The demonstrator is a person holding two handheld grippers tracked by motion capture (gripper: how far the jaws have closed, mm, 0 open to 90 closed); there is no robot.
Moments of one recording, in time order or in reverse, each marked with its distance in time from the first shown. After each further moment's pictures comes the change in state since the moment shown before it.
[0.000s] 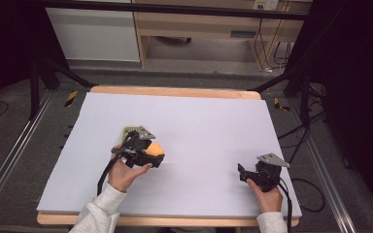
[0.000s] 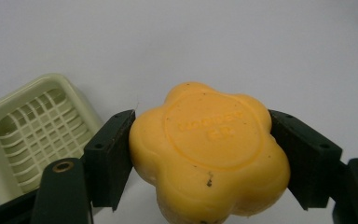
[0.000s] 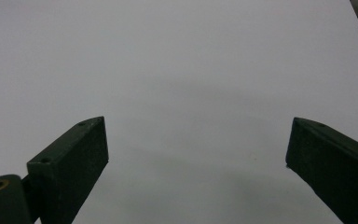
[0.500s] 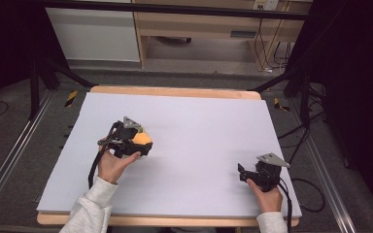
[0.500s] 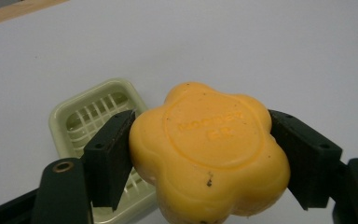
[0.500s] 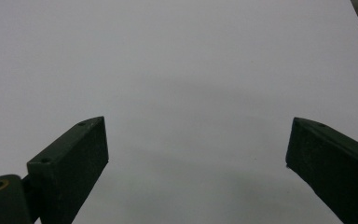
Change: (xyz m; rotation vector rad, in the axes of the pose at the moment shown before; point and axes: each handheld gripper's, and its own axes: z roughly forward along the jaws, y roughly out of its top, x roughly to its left) left arm 0.039 0.003 -0.010 -0.044 0.073 -0.085; right arm 0.000 0.000 0.000 0.002 -0.002 0.001
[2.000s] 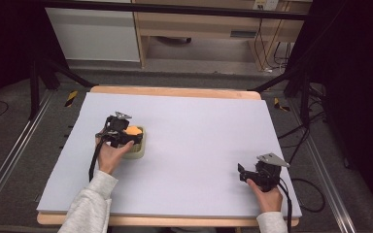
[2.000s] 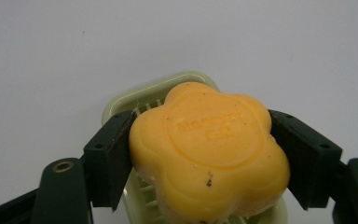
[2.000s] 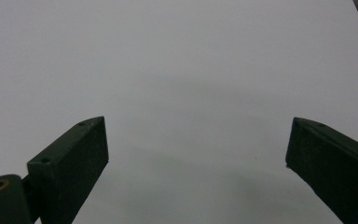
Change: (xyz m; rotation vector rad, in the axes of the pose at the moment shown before) left arm 0.052 -0.011 0.051 0.026 0.093 -0.104; right arm -0.001 0.000 0.001 0.004 0.004 0.002
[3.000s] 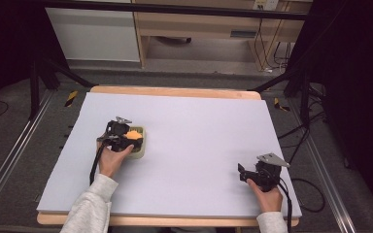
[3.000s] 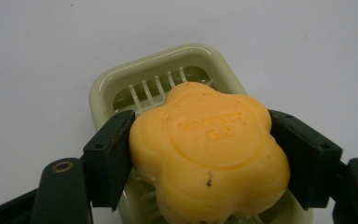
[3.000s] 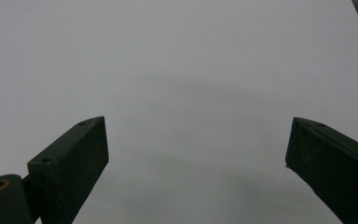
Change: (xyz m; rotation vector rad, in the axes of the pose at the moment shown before) left arm 0.002 -0.016 0.015 0.021 -0.012 -0.008; right arm 0.000 0.000 0.000 0.000 -0.003 -0.001
